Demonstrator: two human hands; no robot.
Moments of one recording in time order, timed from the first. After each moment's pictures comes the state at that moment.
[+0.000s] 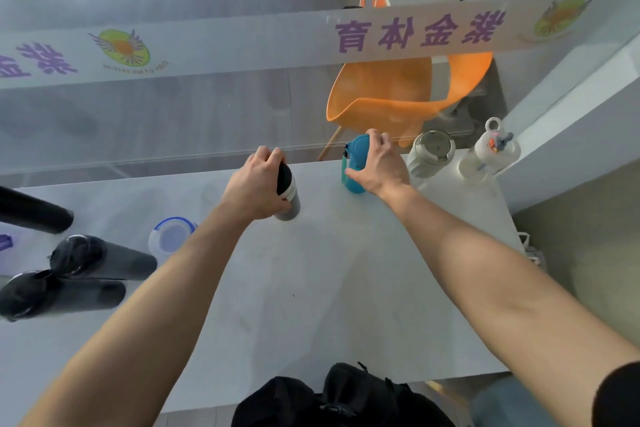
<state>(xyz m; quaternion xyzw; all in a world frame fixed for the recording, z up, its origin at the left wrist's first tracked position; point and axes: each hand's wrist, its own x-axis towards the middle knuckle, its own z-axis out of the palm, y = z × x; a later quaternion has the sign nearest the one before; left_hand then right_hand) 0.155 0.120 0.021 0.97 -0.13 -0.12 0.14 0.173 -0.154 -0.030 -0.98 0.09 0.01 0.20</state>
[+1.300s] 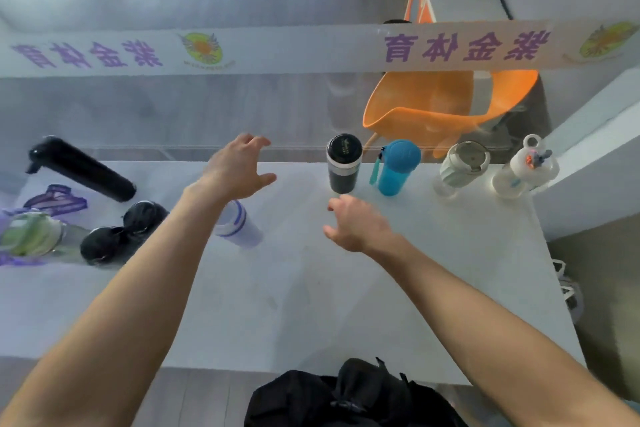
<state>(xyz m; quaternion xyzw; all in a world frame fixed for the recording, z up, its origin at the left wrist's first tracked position) 0.130 0.204 0.104 0.99 -0.04 -0.11 0.09 0.070 -0.038 0.022 -0.96 -0.12 0.21 0.14</state>
